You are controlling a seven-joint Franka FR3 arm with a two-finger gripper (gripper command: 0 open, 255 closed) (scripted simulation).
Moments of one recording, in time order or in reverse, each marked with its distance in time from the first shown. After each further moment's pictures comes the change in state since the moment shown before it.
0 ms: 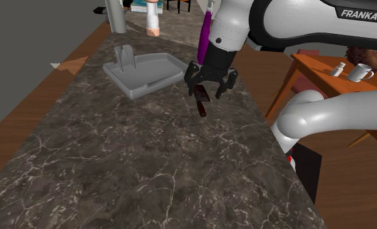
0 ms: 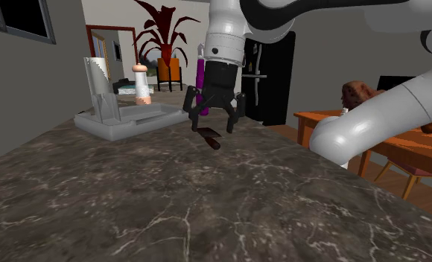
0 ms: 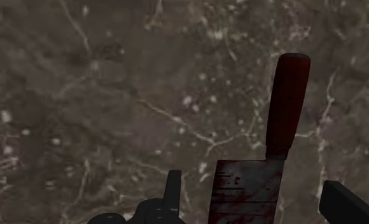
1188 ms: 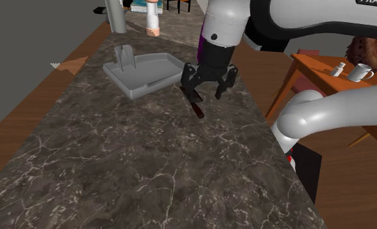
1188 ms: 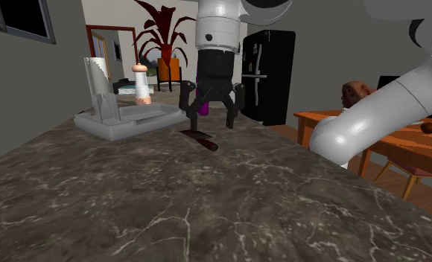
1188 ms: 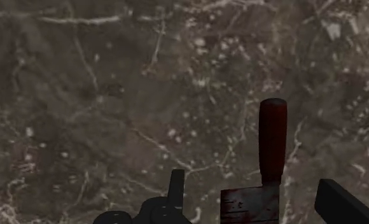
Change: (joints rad) arm 0.005 0.081 0.056 0.144 -0.048 -0.110 0.025
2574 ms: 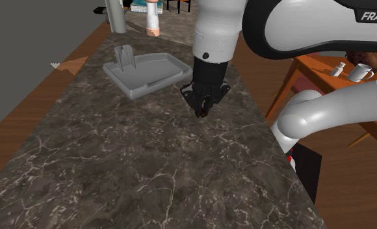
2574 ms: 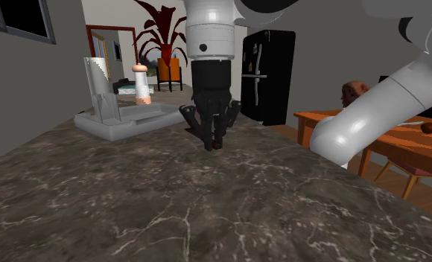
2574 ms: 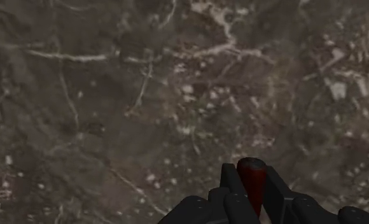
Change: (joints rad) arm 0.013 0.073 0.100 0.049 -0.015 -0.021 0.016
